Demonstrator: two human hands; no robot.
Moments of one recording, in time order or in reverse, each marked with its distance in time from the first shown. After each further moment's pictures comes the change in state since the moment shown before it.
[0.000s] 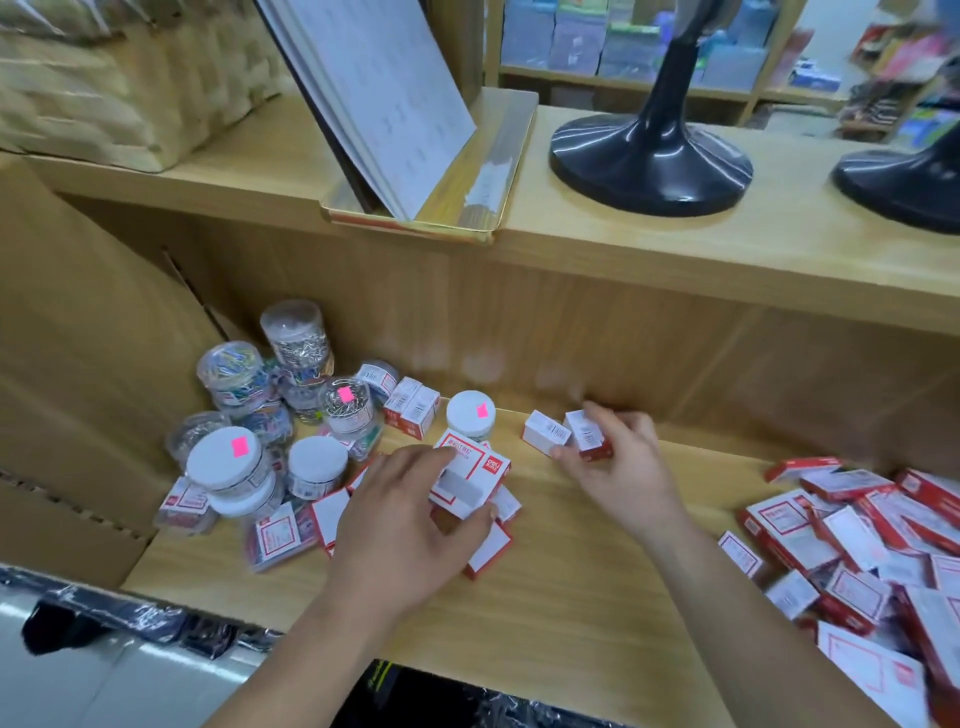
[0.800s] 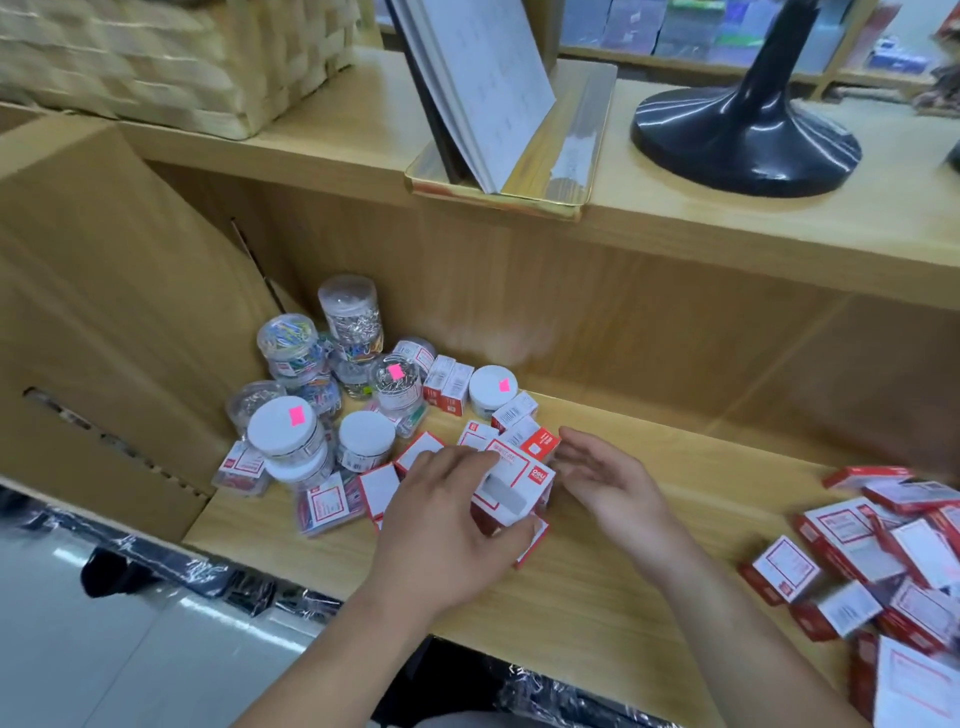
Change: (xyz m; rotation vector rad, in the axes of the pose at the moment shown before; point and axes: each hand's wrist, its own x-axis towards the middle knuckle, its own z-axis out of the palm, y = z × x) left_hand -0.017 -0.012 0.001 -0.015 -0.027 0.009; right_hand -0.034 -0.036 0.036 0.659 -0.318 0.103
